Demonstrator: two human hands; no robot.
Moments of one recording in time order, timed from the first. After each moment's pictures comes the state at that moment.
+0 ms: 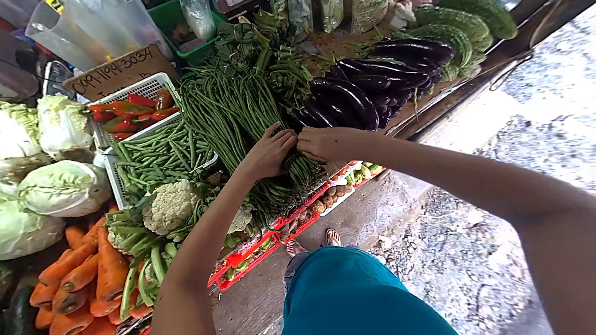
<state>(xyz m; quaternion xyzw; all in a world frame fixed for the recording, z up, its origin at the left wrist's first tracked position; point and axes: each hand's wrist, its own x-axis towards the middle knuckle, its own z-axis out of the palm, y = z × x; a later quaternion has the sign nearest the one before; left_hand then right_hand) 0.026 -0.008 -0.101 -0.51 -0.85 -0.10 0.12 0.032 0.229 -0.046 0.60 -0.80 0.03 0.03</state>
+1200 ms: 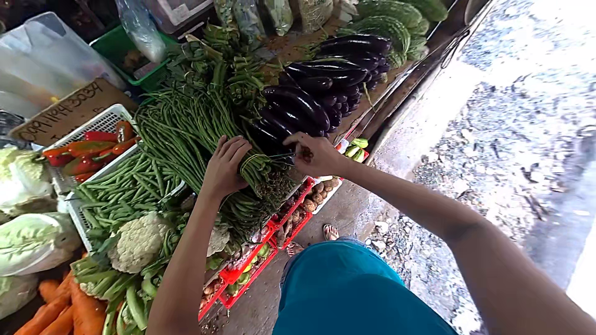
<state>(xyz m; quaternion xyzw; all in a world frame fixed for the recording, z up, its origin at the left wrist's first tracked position) 0.027 -0.020 -0.106 -0.45 -0.85 -0.17 0.19 0.075 0.287 -0.109 0.32 -0.83 0.45 0.12</state>
